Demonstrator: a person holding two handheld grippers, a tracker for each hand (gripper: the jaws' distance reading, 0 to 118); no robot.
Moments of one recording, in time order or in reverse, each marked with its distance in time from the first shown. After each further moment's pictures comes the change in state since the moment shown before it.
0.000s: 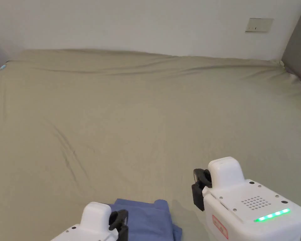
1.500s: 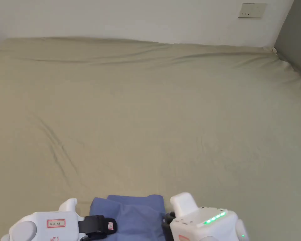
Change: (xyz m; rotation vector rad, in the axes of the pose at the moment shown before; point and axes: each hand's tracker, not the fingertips) left arm -0.104 -0.016 -0.101 -0.489 -0.289 0.539; right arm 0.002 -0.078 -0.082 -0.363 0.174 -0.047
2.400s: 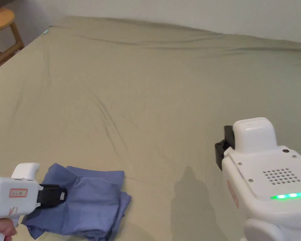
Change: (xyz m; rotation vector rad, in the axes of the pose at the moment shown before) left arm -0.095 0.004 0.181 0.177 0.473 -0.160; right arm -0.099 0.091 0.092 0.506 -0.360 0.130
